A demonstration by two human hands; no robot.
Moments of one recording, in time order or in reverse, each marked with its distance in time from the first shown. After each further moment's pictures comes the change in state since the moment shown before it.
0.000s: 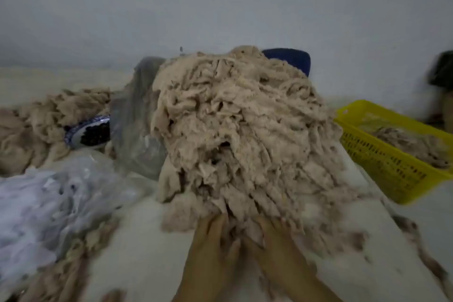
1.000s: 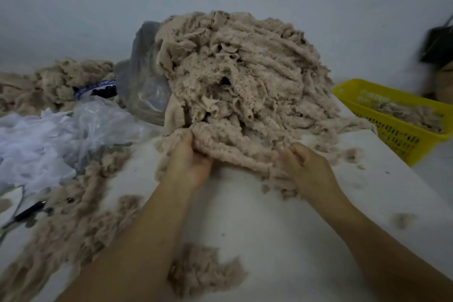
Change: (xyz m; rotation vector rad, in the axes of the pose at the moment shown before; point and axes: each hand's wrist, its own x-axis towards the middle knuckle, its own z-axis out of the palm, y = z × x) left_hand 0.006 -0.009 -0.033 -1.781 0.073 -0.261; right_hand -0.069 0.026 -0.001 0.324 0.470 -0.266
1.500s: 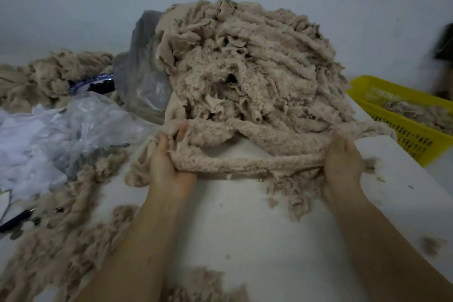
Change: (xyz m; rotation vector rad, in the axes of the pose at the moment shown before) left_hand 0.017 0.015 -0.028 -0.196 -0.093 0.094; right_hand 0.070 0.041 0.004 0.394 0.518 0.451
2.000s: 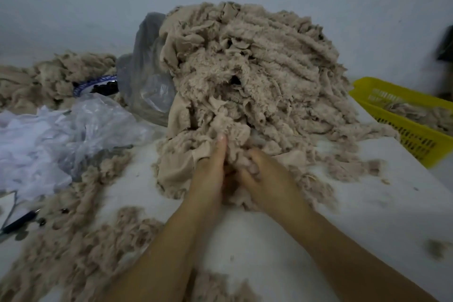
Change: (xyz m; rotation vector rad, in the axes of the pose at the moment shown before) left_hand -0.024 -0.046 0.002 0.745 -0.129 -0.021; right_hand -0.091 -0.001 0.042 -0.564 -0.695 -0.718
